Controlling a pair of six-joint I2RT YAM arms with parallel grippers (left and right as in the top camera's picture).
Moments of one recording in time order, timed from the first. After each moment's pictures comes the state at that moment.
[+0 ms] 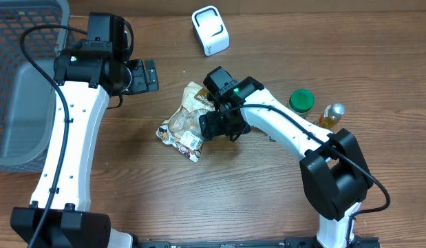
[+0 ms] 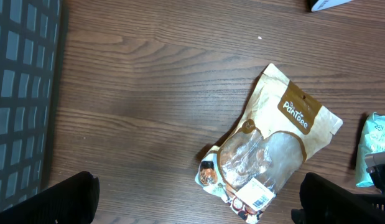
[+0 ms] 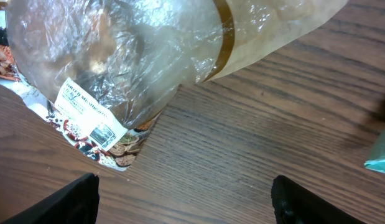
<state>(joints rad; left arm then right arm) -0.10 1.66 1.72 -1.20 -0.04 -0.27 0.63 2.00 1.54 -0.97 -0.20 0.38</state>
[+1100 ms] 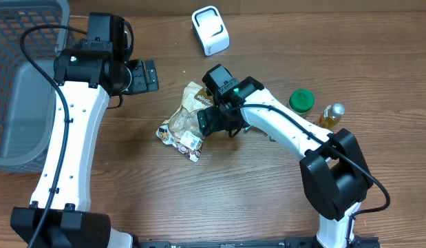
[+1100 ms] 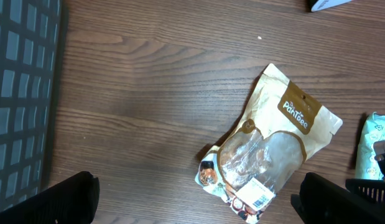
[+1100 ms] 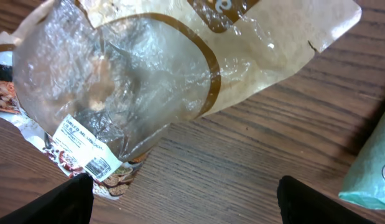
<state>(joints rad) -0.10 1.66 1.72 -1.20 -0.04 -0.27 0.63 2.00 1.54 -0.89 -0.14 0.38</state>
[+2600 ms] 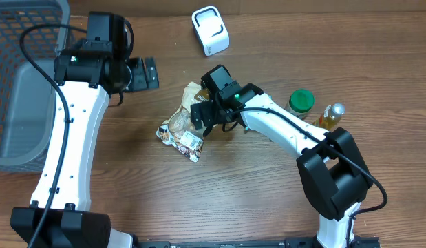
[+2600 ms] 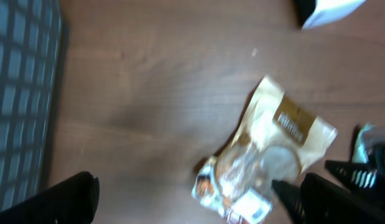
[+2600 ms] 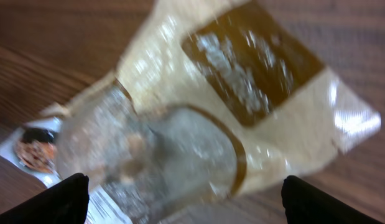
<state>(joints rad) -0.10 1.66 1.72 -1.15 -0.04 -0.27 0.63 2.00 1.46 -0.60 -0.13 0.36</state>
